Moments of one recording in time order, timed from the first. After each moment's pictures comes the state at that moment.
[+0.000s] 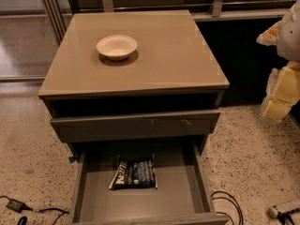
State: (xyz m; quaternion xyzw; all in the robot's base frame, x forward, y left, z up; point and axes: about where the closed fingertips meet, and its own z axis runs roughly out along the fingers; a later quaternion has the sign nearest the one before) arm 0.438 -0.217 0.976 -0.60 0.78 -0.03 0.16
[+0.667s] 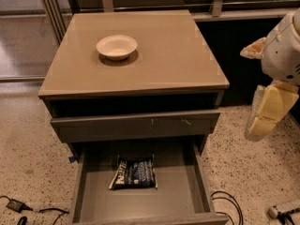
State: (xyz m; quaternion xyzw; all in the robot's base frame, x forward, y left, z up) arm 0.426 -0.191 0.955 -0.63 0.76 -0.01 0.18
